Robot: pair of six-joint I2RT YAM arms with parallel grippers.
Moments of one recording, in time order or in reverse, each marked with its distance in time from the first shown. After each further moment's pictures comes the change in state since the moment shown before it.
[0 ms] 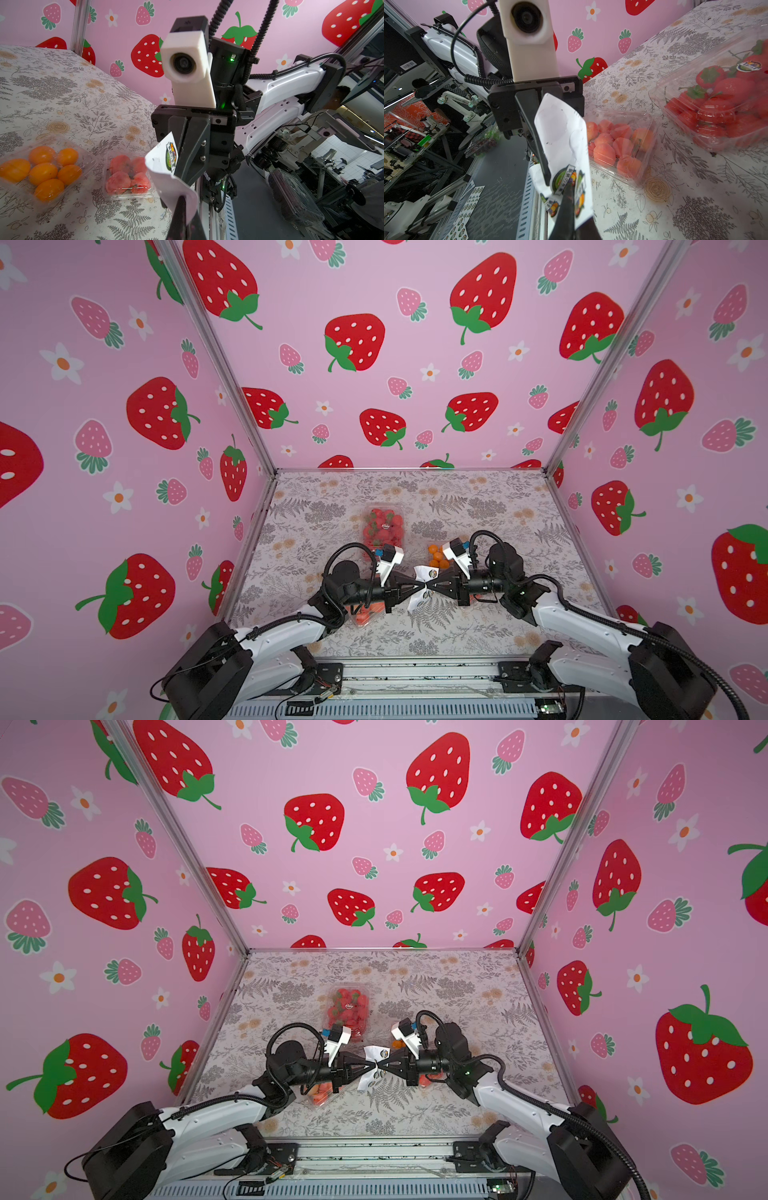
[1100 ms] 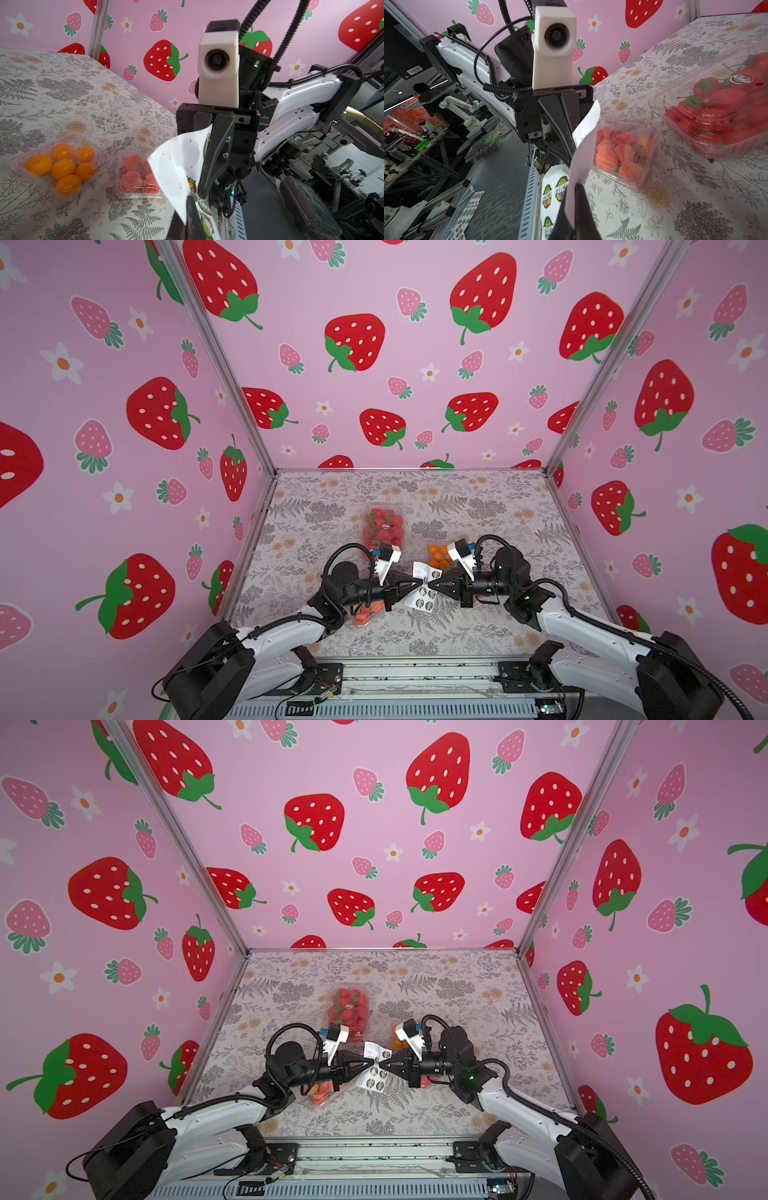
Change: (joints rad) left arm 0.010 0.006 -0.021 0.015 -0.058 0.002; right arm -0.001 -0.049 -0.036 0.049 0.018 0.036
